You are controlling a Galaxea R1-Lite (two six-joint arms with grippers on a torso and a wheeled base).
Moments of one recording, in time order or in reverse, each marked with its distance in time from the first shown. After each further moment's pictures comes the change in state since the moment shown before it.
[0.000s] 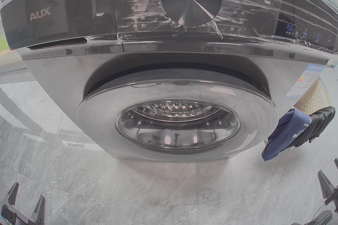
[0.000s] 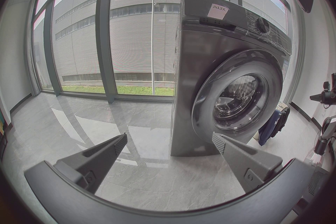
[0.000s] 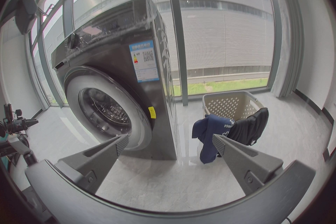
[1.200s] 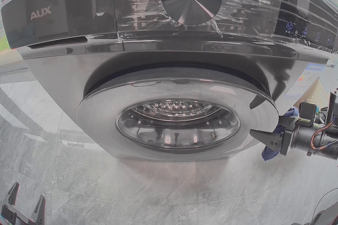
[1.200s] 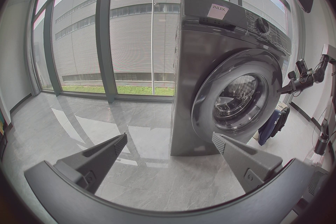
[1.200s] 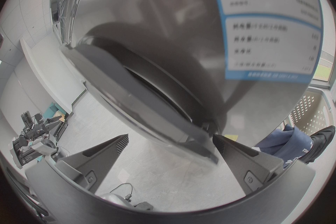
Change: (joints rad) left arm 0.000 0.000 0.000 0.000 -0.001 0.000; right arm 0.401 1.098 -0.363 -0.469 0.096 -0.003
